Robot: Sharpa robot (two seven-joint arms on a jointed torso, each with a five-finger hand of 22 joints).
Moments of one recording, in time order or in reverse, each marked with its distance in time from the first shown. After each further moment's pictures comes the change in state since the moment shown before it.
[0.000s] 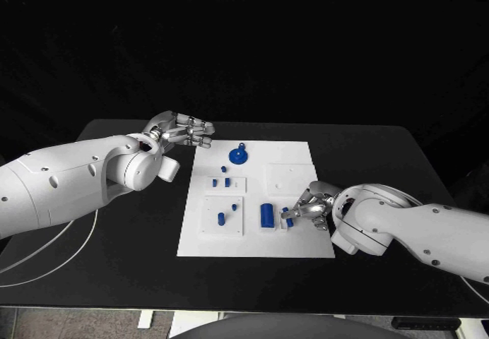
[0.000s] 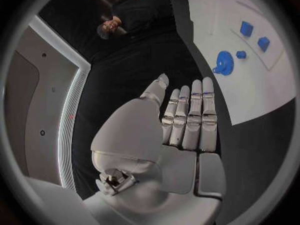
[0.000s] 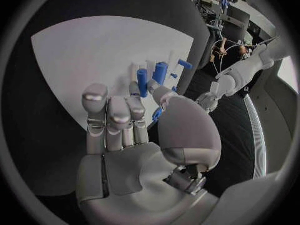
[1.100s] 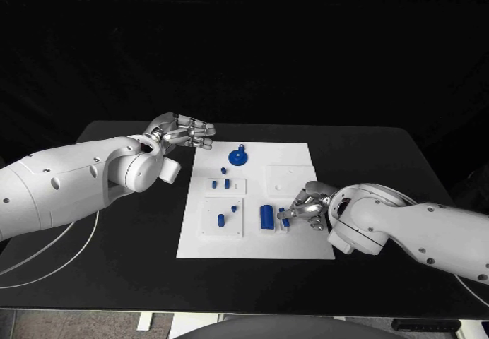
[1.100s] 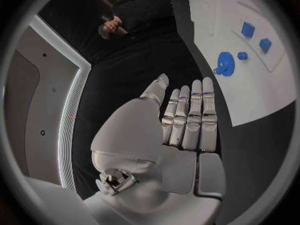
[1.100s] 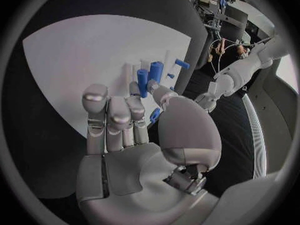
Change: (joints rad) left arm 0.000 0.007 0.000 -0.002 0.000 0.000 0.002; left_hand 0.000 0.000 -0.003 -0.003 0.000 0.000 0.000 0.000 0.000 0.000 0.000 0.000 0.000 0.000 0.000 0.000 0.000 0.000 0.000 0.000 0.000 0.004; right arm 0.006 0.022 0.001 -0.011 0.018 0.002 0.010; right_hand 0.000 0.000 0.004 -0.002 0.000 0.000 0.000 -0.002 -0.001 -0.003 0.003 0.004 -0.005 0.000 0.000 0.000 0.003 0.000 0.000 0.000 0.000 0.000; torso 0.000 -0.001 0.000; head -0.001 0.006
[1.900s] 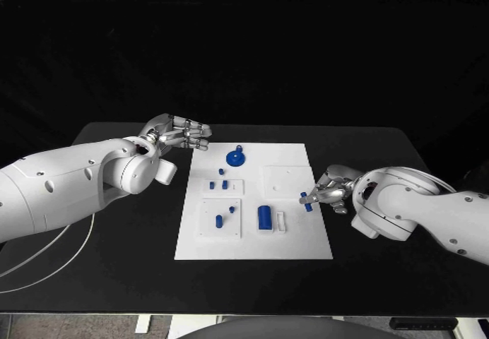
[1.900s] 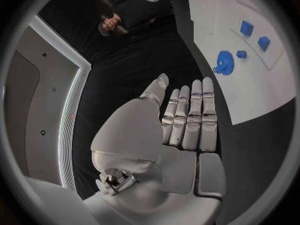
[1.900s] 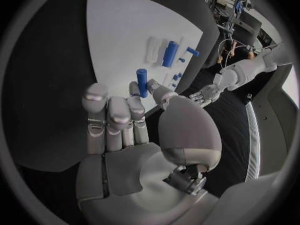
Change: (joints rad) left arm 0.000 -0.003 0.000 -0.001 0.000 -0.001 0.001; left_hand 0.000 0.000 -0.006 -0.006 0.000 0.000 0.000 0.000 0.000 0.000 0.000 0.000 0.000 0.000 0.000 0.000 0.000 0.000 0.000 0.000 0.000 0.002; right arm 0.028 -0.123 0.051 0.034 -0.090 0.051 -0.012; right_hand 0.000 0.000 0.015 -0.007 -0.005 0.000 0.000 0.000 0.002 0.000 0.000 0.004 -0.006 0.000 0.000 0.000 0.008 0.000 0.000 0.000 -0.004 0.000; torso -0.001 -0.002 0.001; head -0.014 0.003
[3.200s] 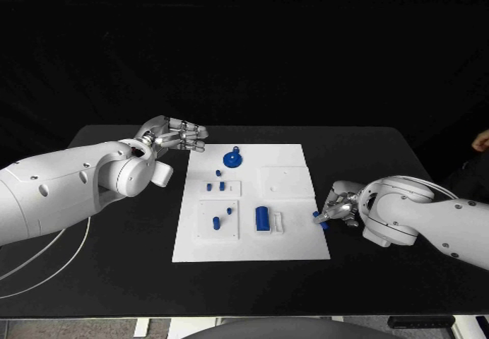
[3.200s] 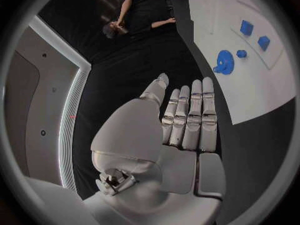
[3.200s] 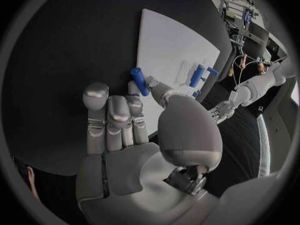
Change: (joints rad) left arm 0.000 -0.001 0.000 -0.001 0.000 0.000 0.003; left_hand 0.000 0.000 -0.004 -0.004 0.000 0.000 0.000 0.000 0.000 0.000 0.000 0.000 0.000 0.000 0.000 0.000 0.000 0.000 0.000 0.000 0.000 0.004; right arm -0.040 -0.019 -0.021 -0.087 -0.057 0.142 -0.007; right_hand 0.054 -0.034 0.021 -0.043 0.008 -0.048 0.023 0.003 0.013 -0.056 0.021 -0.028 -0.069 -0.007 0.007 -0.009 -0.004 0.000 -0.004 0.011 -0.042 0.000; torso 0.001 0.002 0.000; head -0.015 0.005
